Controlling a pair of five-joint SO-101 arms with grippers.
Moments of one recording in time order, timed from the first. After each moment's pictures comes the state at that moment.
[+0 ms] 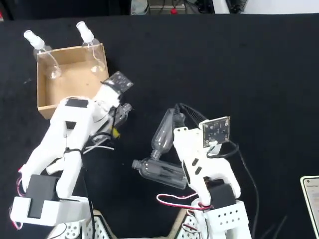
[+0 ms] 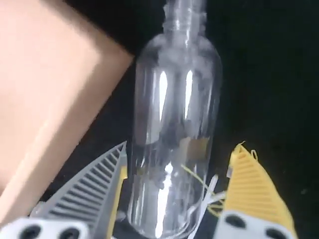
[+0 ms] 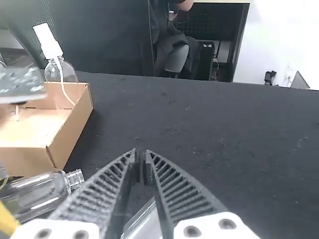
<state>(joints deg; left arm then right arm) 0.4 -8.4 36.6 48.3 -39.3 -13.2 -96.7 92.6 26.7 -0.6</state>
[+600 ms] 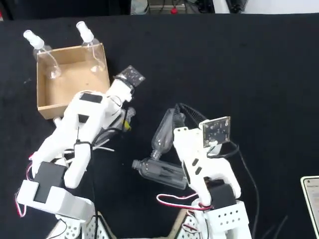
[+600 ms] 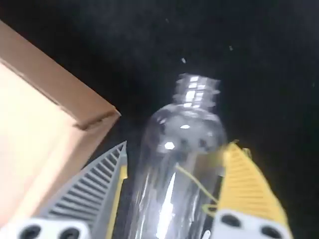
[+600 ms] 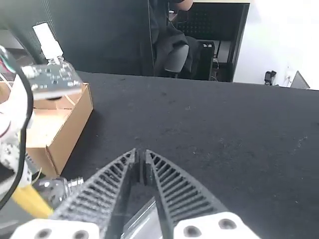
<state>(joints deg) 5.5 -0.9 30.0 45.0 -34.2 -13.2 -96.7 92.6 26.7 -0.6</state>
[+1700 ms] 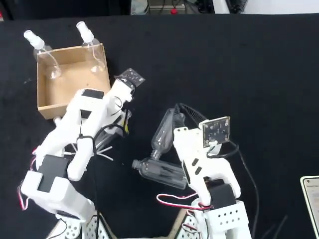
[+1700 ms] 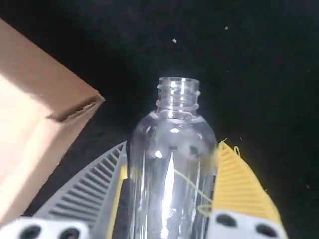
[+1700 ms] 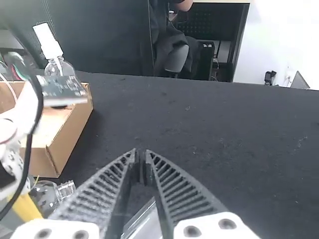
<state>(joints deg) 5.5 4.1 25.8 52.3 -33.1 -13.2 -96.7 92.6 26.7 -0.6</state>
